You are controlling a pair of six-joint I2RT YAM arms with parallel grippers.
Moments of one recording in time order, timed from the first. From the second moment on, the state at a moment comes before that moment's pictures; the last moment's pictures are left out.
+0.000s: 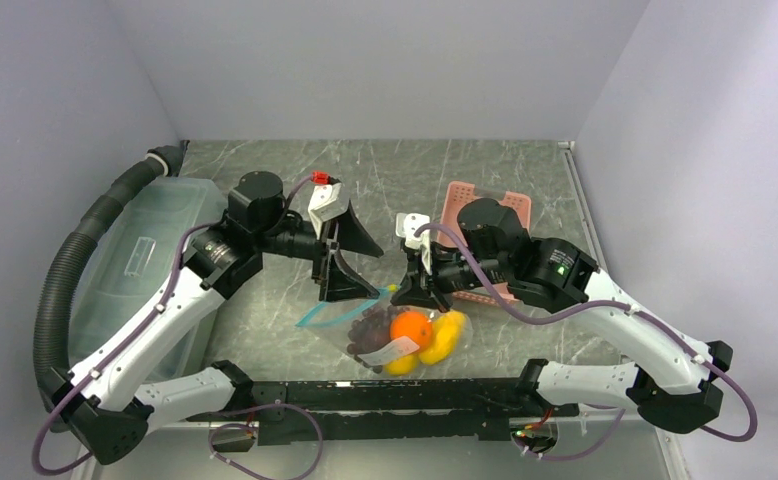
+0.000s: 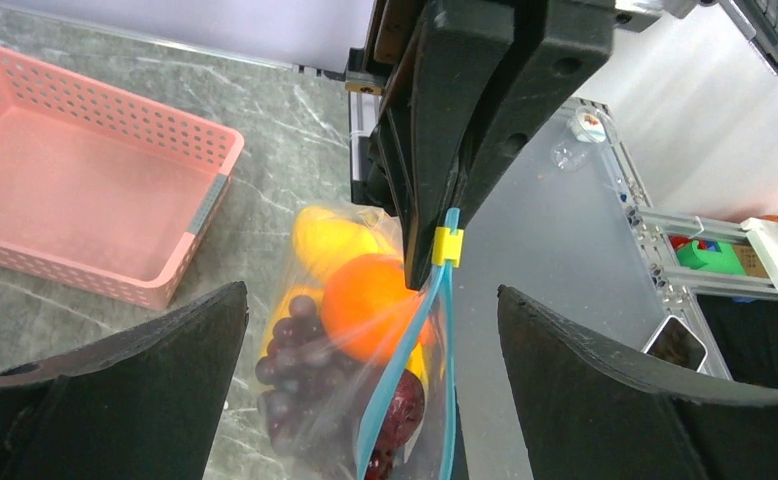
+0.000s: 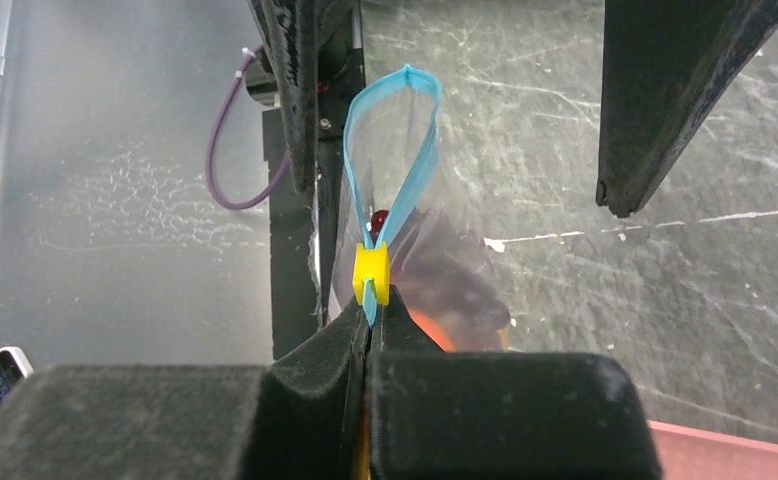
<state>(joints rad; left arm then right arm) -0.65 1.08 1.19 -0.37 1.02 -0.08 0.99 1.08 1.36 -0.79 -0.51 -0.13</state>
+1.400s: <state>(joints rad) -0.65 1.05 1.11 -0.16 1.03 -0.20 0.99 1.21 1.49 -0.82 -0.44 0.10</state>
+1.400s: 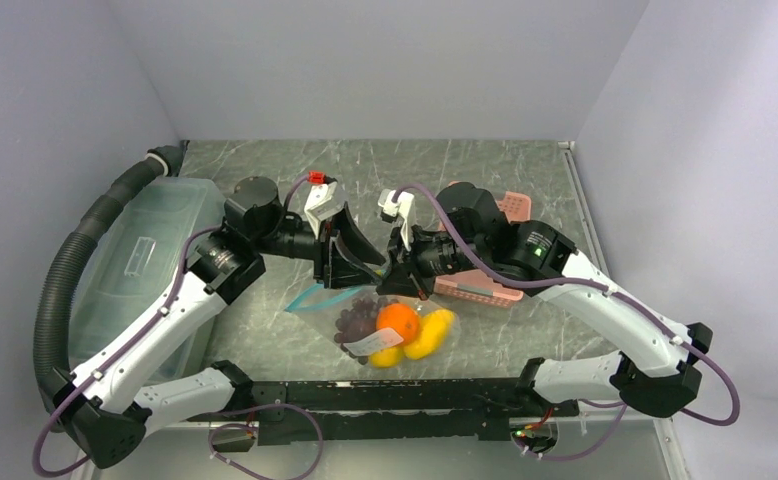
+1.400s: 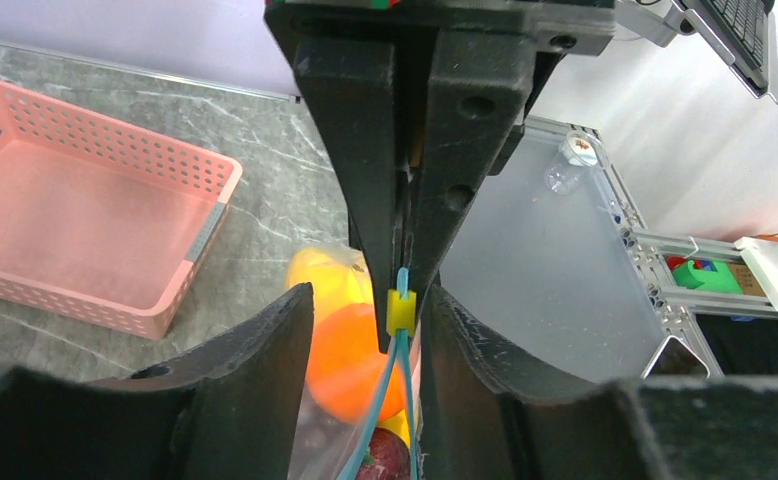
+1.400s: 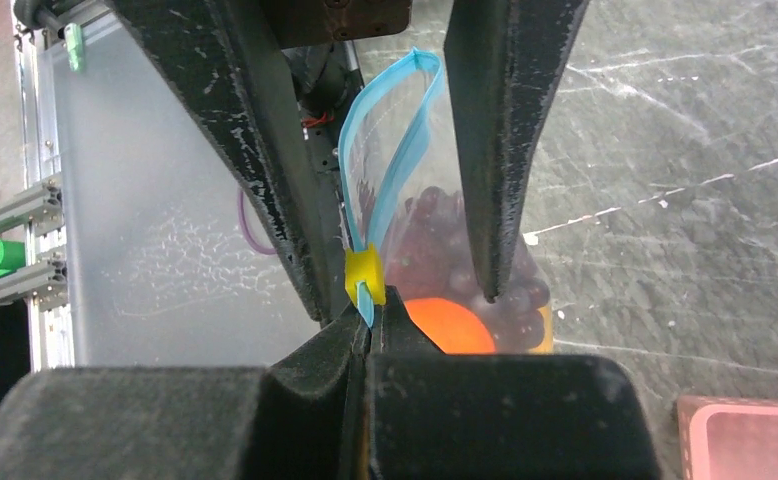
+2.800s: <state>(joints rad) -0.65 1.04 1.11 -0.22 1.04 -0.17 0.98 1.22 1.49 -0.83 -0.39 0.12</state>
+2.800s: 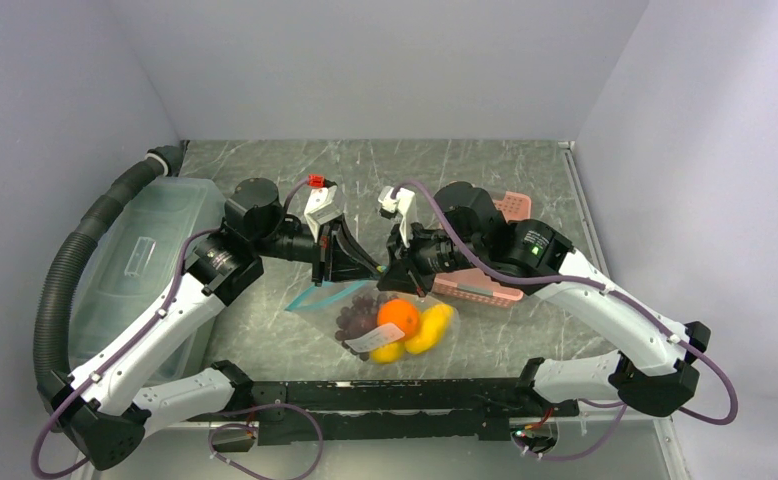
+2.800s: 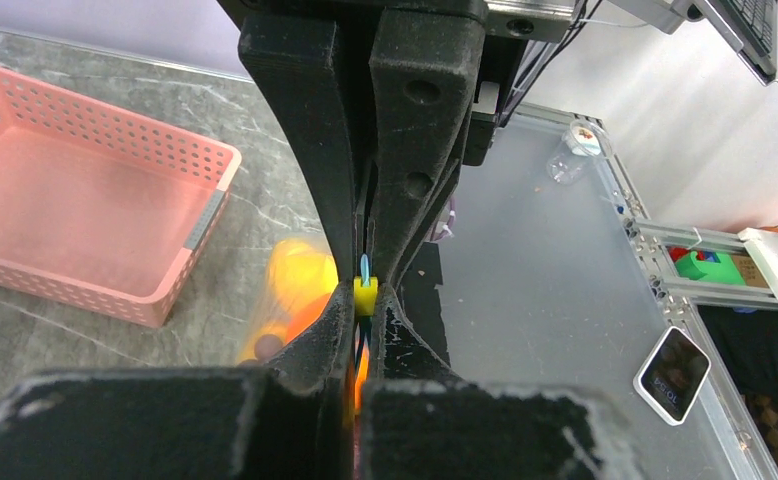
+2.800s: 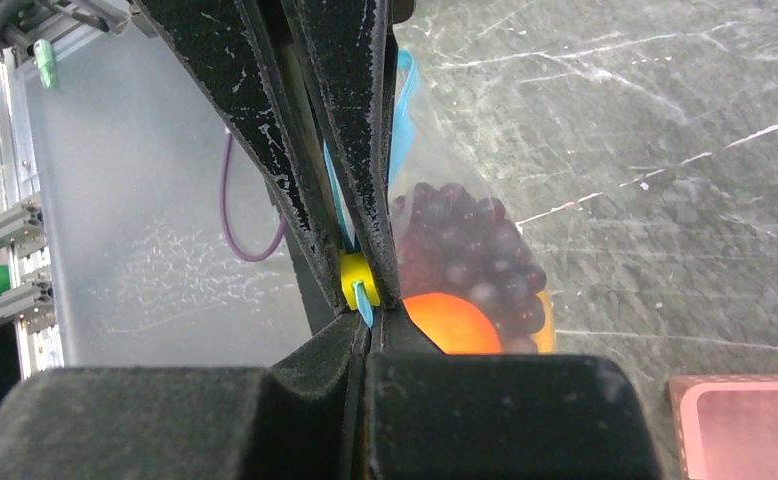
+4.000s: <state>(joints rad) -0.65 1.00 1.11 -0.25 0.99 -0.11 0.97 1.09 1.54 -0.87 -0.27 0.14</state>
